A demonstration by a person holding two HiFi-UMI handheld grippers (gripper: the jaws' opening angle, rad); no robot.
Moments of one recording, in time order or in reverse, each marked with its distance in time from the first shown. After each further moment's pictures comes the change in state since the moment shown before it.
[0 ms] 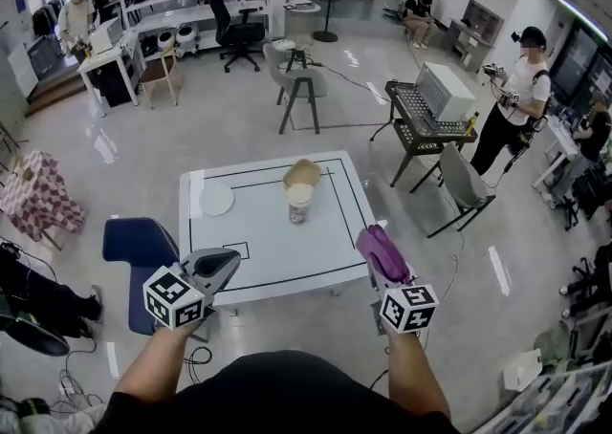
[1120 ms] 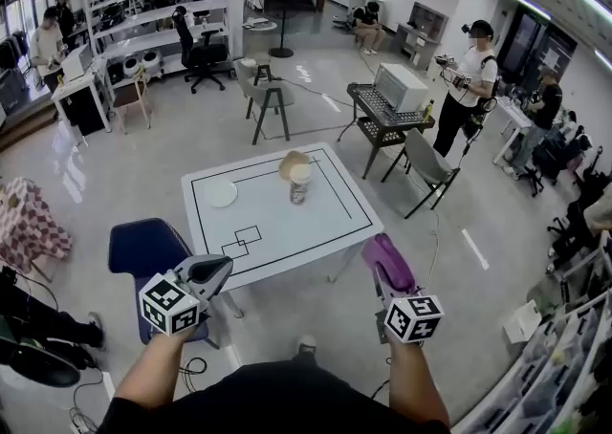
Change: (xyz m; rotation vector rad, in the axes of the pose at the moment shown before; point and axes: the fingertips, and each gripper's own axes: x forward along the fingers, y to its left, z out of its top) left arm -0.218 -0.042 -0.051 0.081 -0.040 -0.132; right arm -0.173 0.201 -0.054 0.039 -0.099 -0.207
